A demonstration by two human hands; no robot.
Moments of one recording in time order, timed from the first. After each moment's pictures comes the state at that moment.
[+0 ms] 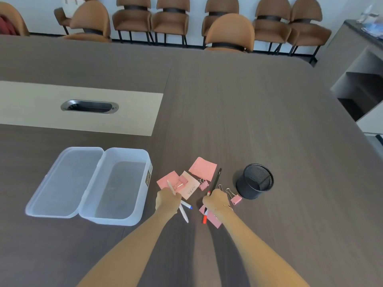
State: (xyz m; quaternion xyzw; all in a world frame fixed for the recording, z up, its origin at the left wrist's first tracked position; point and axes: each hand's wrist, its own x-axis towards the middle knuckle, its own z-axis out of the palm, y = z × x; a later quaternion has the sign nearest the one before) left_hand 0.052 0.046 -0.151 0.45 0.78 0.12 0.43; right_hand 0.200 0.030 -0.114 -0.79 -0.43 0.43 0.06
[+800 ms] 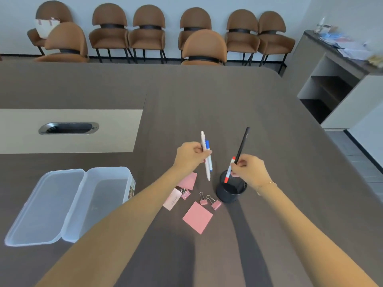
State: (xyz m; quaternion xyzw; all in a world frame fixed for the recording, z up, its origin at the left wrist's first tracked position) left_hand 0.157 0.114 0.003 0.62 0.55 0.31 0.47; right_hand 0.335 0.048 0.007 -0.77 -0.49 0.31 0.27
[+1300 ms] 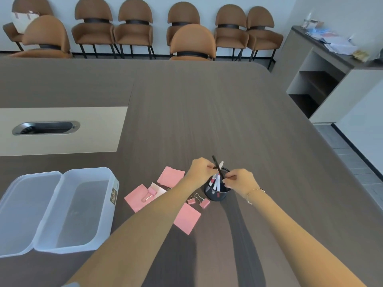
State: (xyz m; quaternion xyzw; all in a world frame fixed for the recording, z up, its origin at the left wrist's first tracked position) left_hand 0.226 0.107 -0.066 0.72 0.52 0.15 0.44; right_hand 0.359 0.039 -0.046 -0.79 -0.48 0.34 0.17
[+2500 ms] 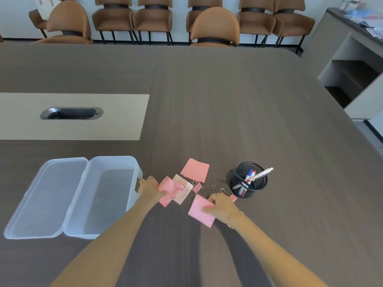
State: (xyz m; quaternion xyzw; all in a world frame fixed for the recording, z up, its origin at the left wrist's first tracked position) left_hand 0.022 0.100 -0.158 0.54 0.77 0.04 0.35; right_hand 0.240 0.030 -0.138 -0.71 -0.56 0.42 0.03
